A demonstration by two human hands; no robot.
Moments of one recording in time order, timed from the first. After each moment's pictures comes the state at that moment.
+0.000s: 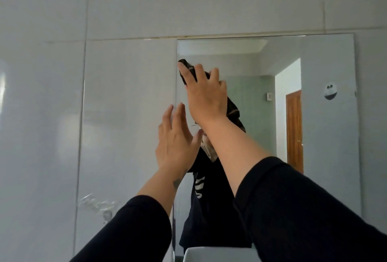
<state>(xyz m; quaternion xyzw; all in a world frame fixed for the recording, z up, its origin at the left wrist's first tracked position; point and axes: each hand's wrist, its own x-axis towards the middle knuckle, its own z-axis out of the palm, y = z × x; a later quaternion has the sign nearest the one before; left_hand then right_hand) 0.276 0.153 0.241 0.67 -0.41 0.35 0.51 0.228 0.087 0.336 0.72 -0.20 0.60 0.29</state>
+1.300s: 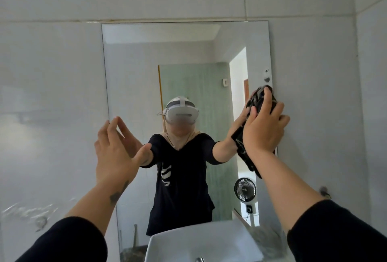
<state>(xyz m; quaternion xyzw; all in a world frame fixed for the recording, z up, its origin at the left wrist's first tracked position) 0.266 0.144 0.195 0.71 -0.38 0.29 0.52 0.046 -0.046 0.228 0.54 -0.47 0.69 0.04</state>
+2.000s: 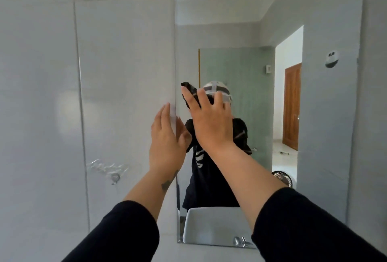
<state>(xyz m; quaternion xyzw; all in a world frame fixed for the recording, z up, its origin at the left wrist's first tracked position) 0.282 0.178 0.169 0.67 -0.43 0.29 0.53 0.209 0.092 0.211 0.78 -0.20 0.53 0.28</state>
